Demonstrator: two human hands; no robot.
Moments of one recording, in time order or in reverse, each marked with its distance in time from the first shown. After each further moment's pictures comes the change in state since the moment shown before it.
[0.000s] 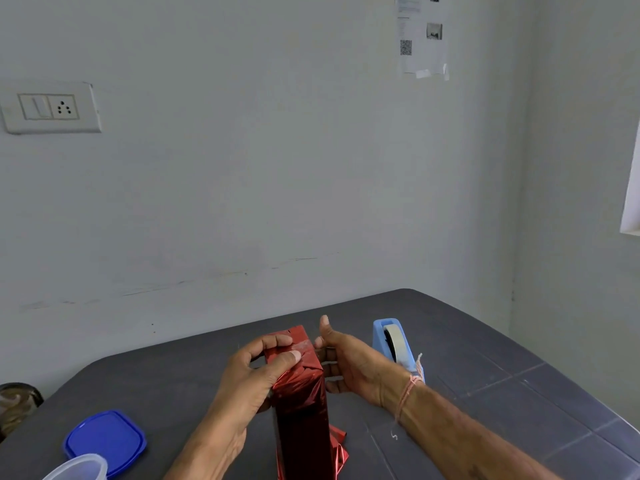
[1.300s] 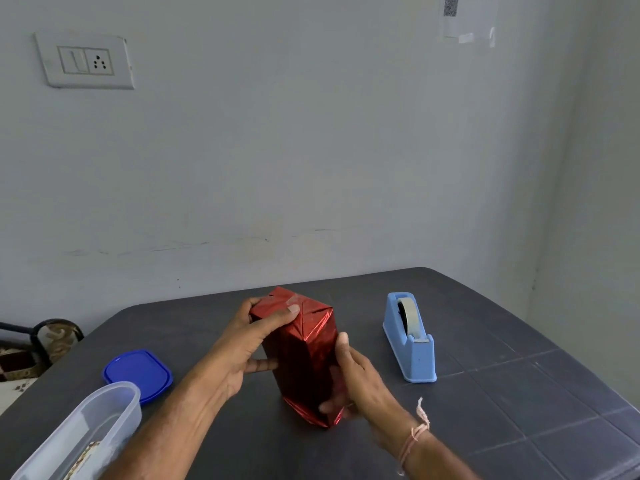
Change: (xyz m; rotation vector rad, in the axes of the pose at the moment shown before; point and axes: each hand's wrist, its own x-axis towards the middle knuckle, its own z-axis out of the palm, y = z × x) left_hand 0.004 -0.009 -0.037 0.099 0.070 -0.077; right_hand -0.064 0.056 0.048 -0.241 0.311 -0.008
